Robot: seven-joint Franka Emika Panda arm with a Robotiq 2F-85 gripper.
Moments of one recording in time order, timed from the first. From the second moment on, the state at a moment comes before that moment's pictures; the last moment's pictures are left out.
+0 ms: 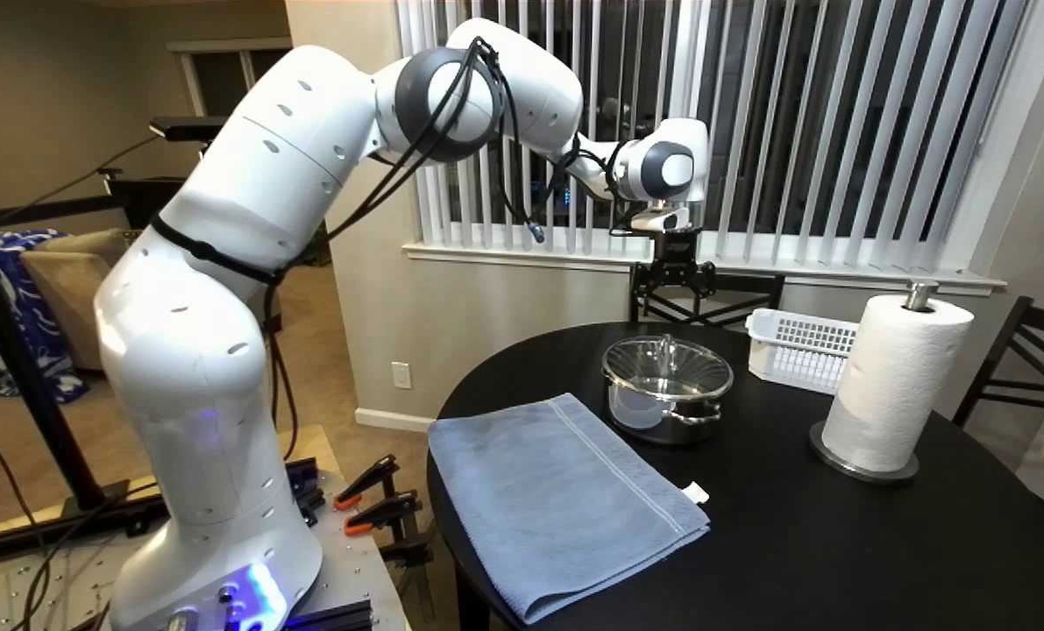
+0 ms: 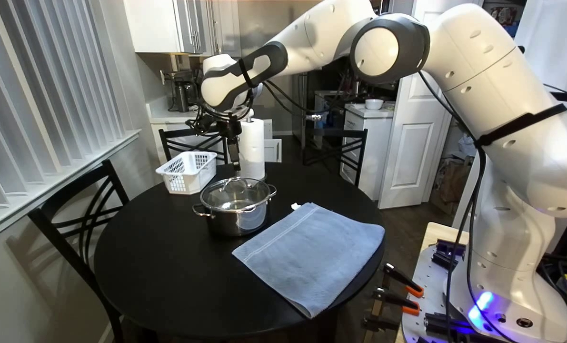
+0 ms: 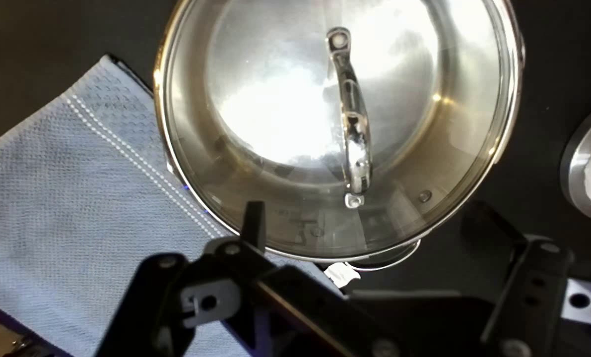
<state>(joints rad) 0.15 0.72 -0.16 -1.27 -0.01 1.95 2.38</state>
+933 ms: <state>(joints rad) 0.14 0.75 -0.14 -1.23 -0.01 1.86 2.38</state>
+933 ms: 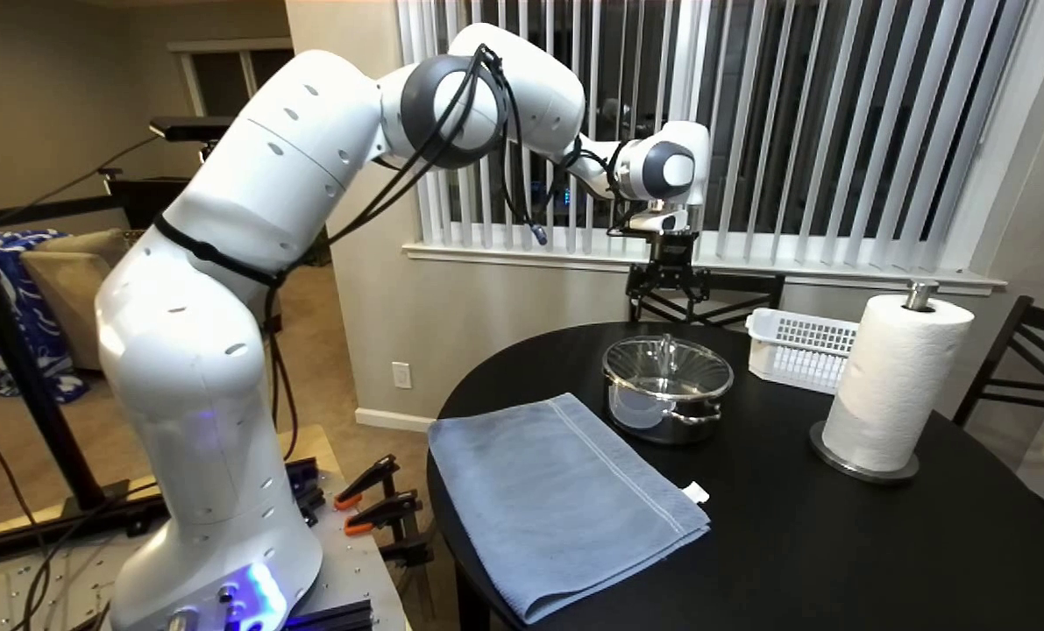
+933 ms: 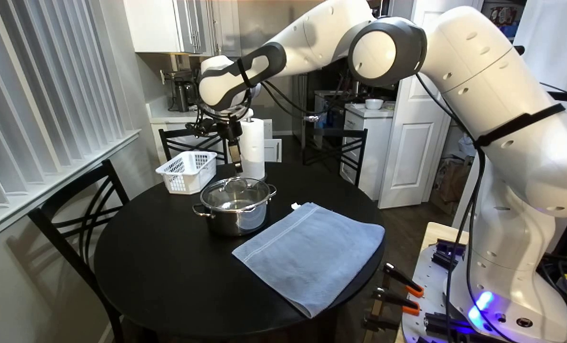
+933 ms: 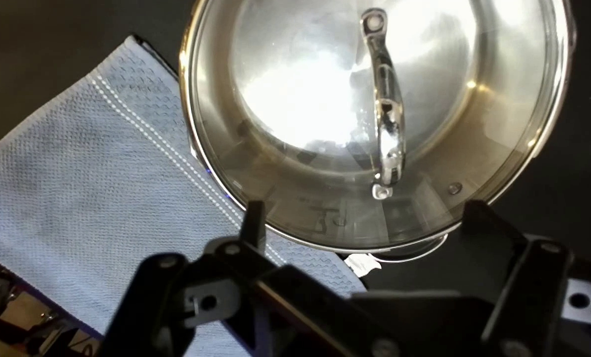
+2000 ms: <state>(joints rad) 0.09 0.91 -0.10 -1.02 -0.01 1.72 2.24</state>
